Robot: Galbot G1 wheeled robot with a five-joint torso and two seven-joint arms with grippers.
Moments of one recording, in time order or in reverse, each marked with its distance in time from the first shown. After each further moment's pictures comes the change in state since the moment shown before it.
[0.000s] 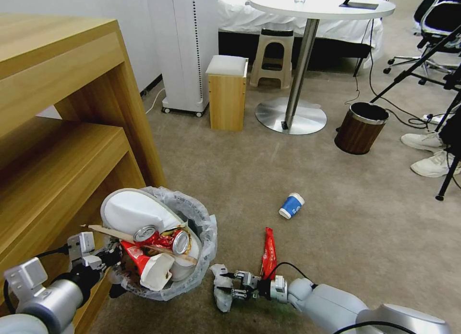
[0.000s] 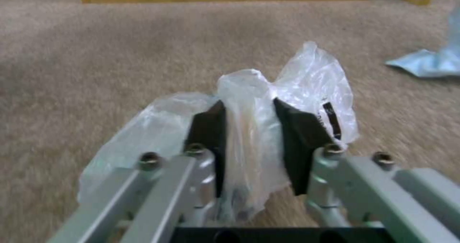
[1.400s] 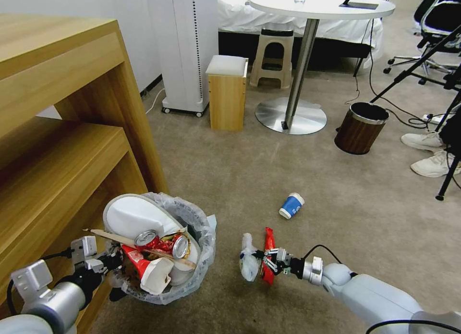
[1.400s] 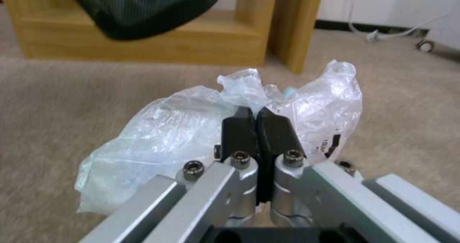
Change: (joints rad) left arm -0.004 -0.001 0.023 0.045 0.042 0.008 0.016; right arm -0.028 -0.279 0.232 0.301 0.056 0.003 -0.039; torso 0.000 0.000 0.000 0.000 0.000
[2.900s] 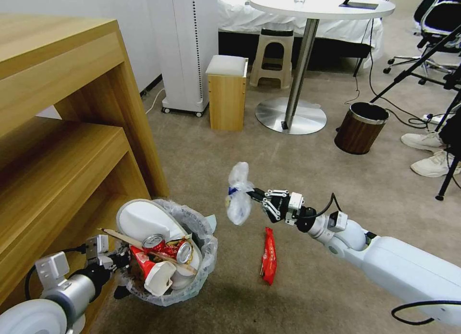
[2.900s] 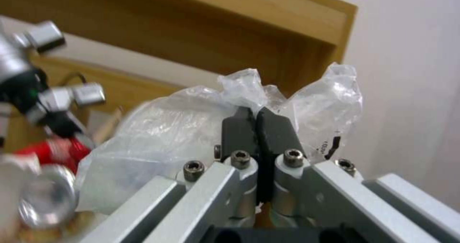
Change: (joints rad) left arm -0.072 0.085 0.080 0.103 0.017 0.019 0.024; right arm 0.138 -0.251 0.041 0.745 0.079 -0.056 0.234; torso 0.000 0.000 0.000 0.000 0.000
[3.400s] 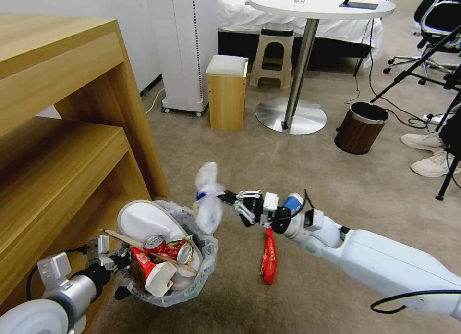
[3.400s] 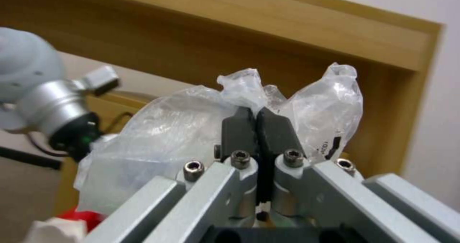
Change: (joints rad) left arm -0.008 -0.015 0.008 0.008 0.018 0.002 0.009; right arm 0.146 0.121 -0.172 -0.005 0.024 0.010 -0.037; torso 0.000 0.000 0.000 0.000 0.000
